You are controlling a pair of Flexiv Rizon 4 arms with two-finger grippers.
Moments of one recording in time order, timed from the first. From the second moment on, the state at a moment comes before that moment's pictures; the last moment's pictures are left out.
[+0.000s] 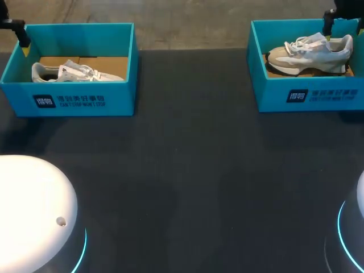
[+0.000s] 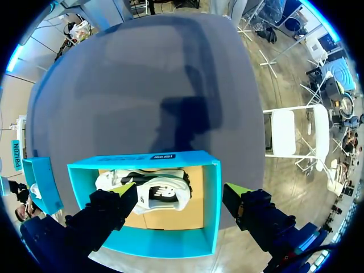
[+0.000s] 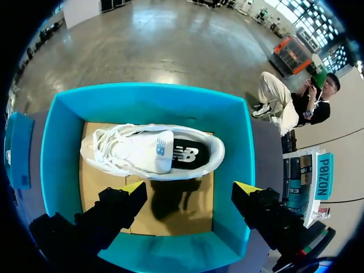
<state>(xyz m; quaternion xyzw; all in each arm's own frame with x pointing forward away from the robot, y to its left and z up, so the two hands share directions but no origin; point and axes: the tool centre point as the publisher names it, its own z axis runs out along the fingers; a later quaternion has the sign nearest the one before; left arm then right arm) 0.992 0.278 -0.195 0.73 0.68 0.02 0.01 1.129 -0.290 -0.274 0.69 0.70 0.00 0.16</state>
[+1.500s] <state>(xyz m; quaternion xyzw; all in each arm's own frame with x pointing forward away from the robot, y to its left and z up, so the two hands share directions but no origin) 0.992 0.278 -0.195 0.73 0.68 0.02 0.01 1.171 -0.341 -0.322 0.72 0.68 -0.06 0.14</state>
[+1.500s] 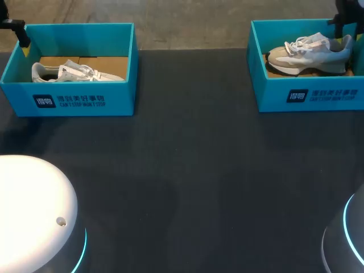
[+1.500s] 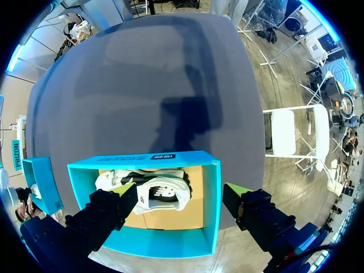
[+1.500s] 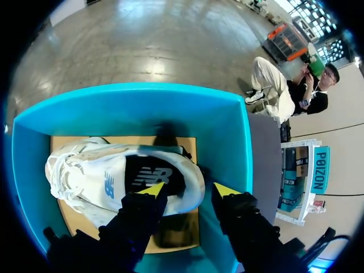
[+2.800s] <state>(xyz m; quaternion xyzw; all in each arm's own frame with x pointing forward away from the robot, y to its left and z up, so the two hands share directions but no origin) 0.992 0.278 -0.195 0.73 0.68 0.02 0.01 1.171 -0.347 -0.361 0.71 0.69 -0.09 0.11</state>
